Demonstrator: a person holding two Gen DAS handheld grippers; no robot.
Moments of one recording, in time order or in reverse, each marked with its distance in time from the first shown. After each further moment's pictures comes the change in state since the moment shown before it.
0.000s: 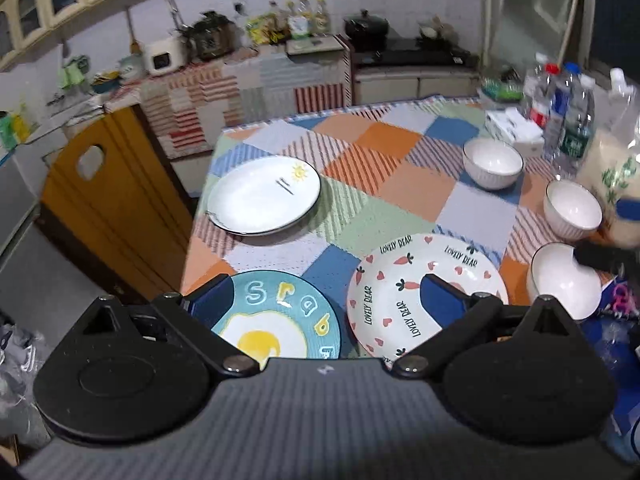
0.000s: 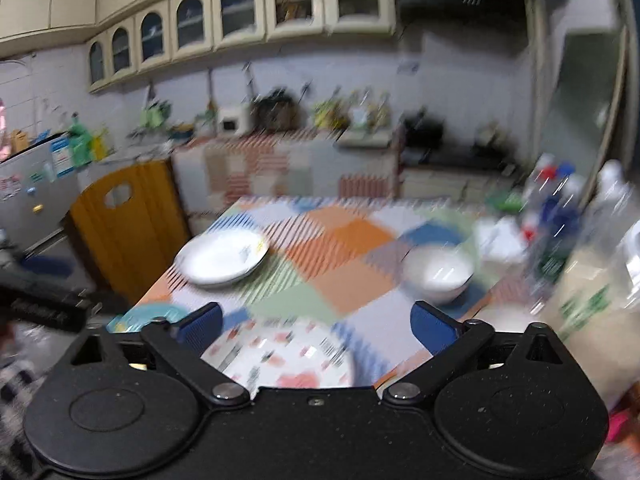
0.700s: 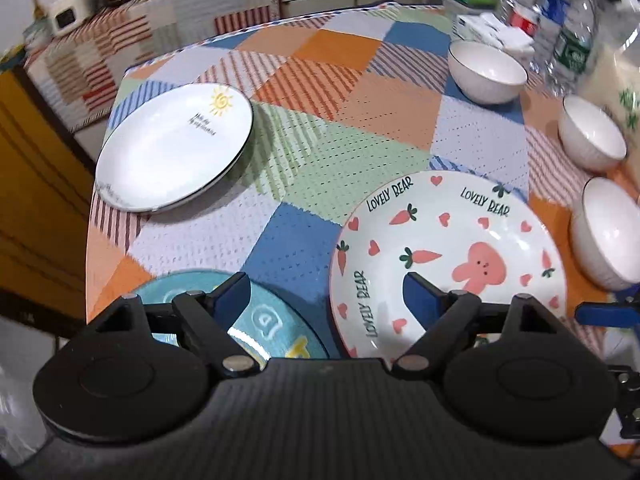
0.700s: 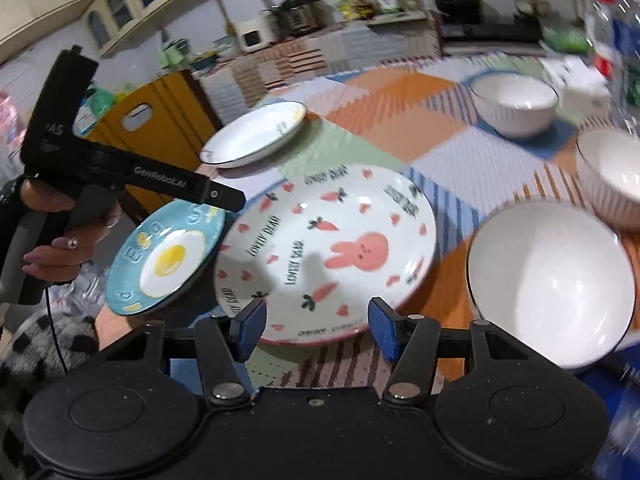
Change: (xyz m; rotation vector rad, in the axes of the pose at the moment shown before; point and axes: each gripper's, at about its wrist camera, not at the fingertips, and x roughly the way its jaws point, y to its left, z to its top) left arm 0.165 0.001 0.001 0.145 0.212 -0.178; right arm 0.089 -0.005 -0.096 0.173 0.253 0.177
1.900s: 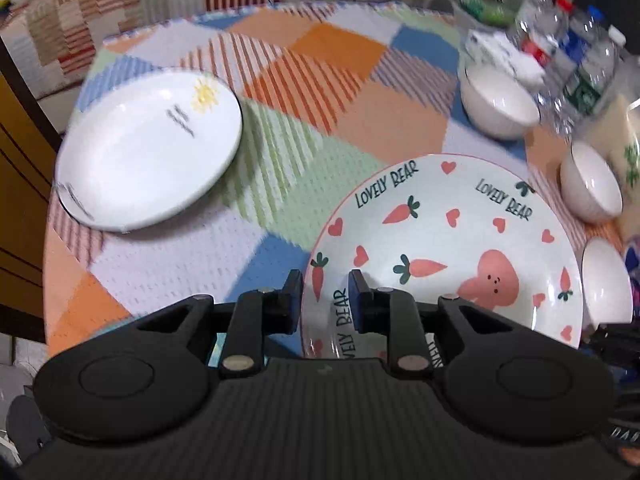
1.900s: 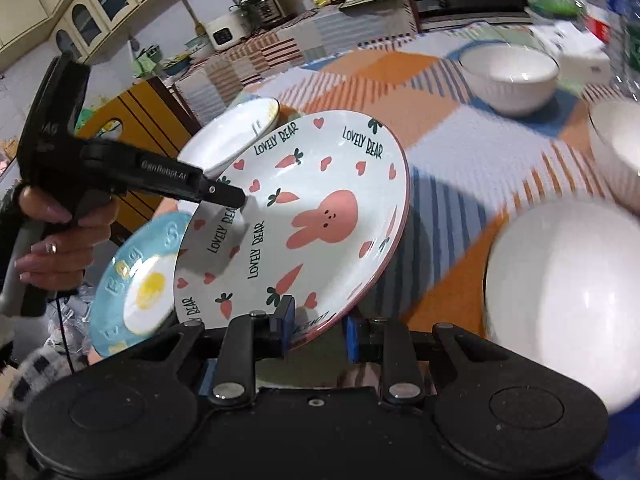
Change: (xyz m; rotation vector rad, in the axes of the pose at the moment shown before) left arm 0.027 0.031 0.045 -0.126 0.036 -0.116; right arm 0.037 -0.022 0.035 0.087 0.044 0.008
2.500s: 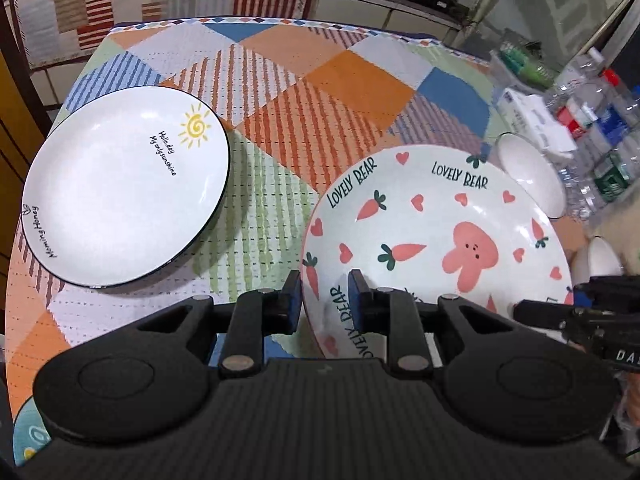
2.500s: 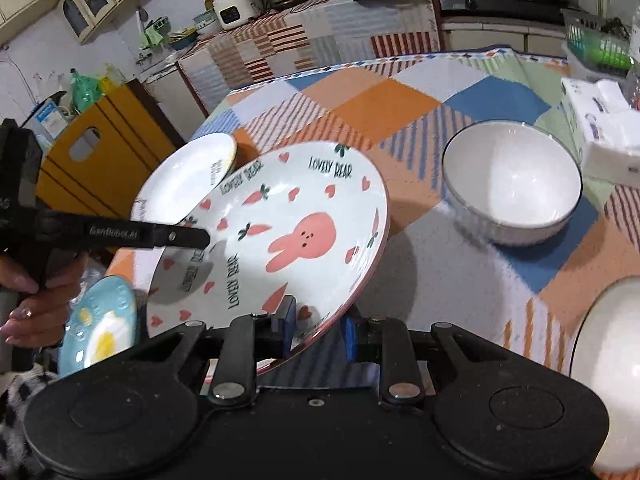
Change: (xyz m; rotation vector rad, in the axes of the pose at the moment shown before) left arm 0.048 0.000 0.052 -0.168 -0.023 -0.004; right arm 0.039 -0.067 0.131 -0.112 0.104 0.010
